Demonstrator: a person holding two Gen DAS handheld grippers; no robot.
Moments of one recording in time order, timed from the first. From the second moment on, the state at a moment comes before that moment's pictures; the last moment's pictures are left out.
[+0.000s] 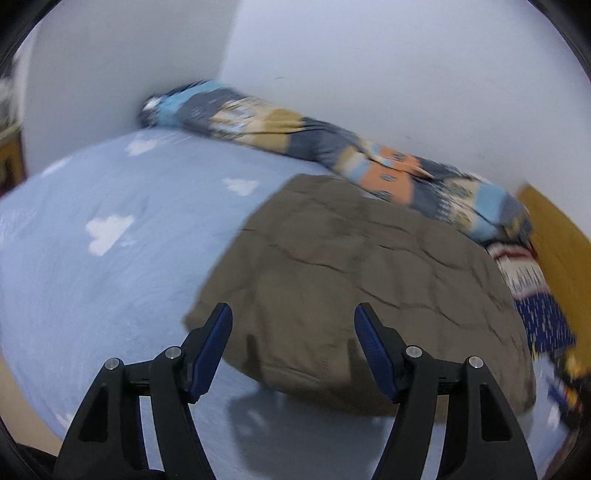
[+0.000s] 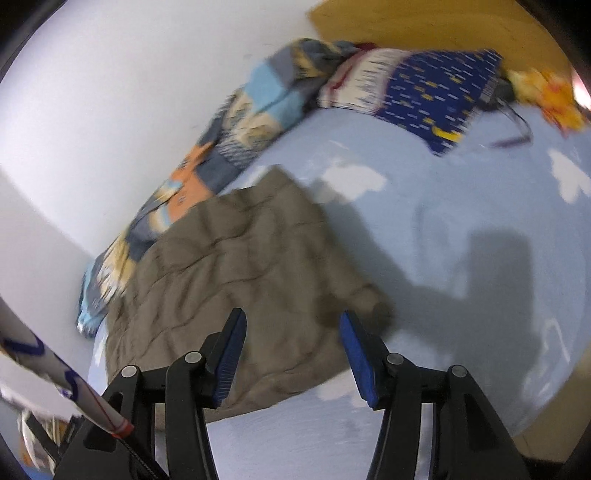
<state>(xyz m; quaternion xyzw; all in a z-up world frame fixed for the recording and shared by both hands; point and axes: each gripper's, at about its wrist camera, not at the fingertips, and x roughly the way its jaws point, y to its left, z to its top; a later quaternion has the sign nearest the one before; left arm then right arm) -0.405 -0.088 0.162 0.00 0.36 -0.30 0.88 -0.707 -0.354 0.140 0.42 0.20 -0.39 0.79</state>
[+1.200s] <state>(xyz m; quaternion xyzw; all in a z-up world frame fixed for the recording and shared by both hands) -0.427 -0.226 0.098 0.17 0.33 -0.38 0.84 -0.563 -0.334 0.097 0.23 0.31 -0.31 0.87</state>
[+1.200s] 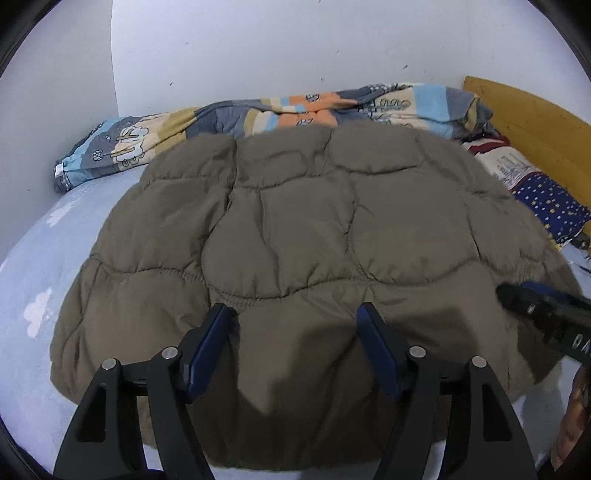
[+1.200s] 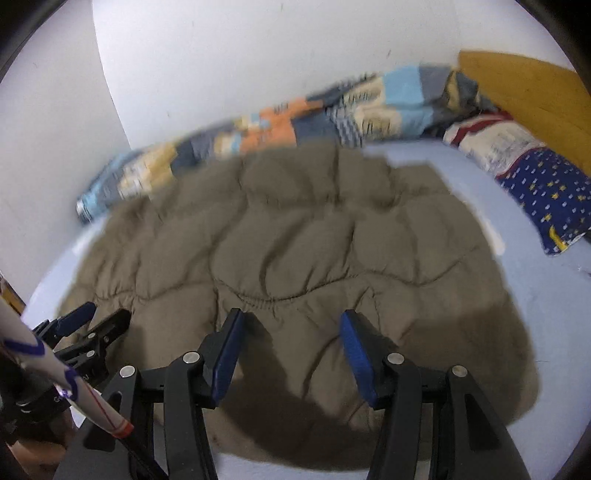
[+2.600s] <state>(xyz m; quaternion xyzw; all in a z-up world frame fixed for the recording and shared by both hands) -0.293 -0.279 0.146 0.16 0.35 -0.28 0.88 -0.470 -0.459 0.119 0.24 0.37 -0.34 0.83</state>
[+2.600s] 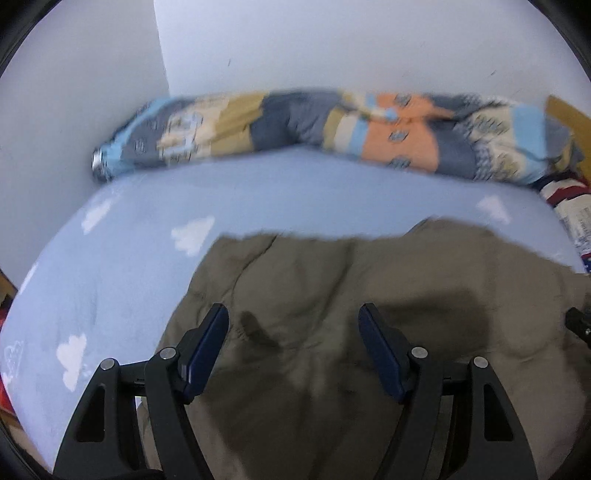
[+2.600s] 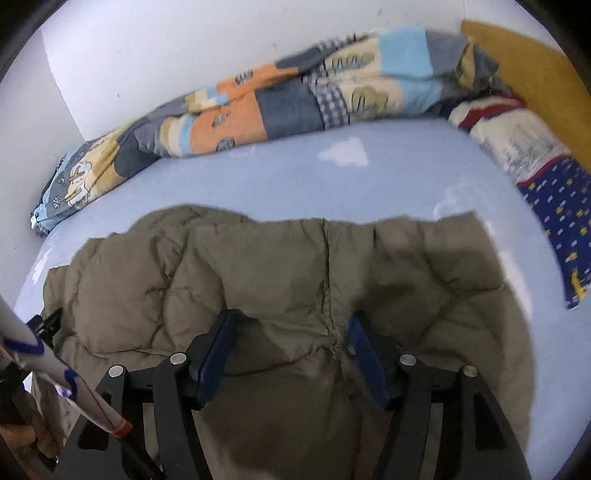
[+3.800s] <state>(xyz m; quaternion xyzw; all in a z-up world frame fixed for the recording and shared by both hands) -0.418 -0.222 0.230 0.14 0.23 -0.34 0.90 -0.558 -0.346 0.212 0.17 0.28 -0.32 0.88</state>
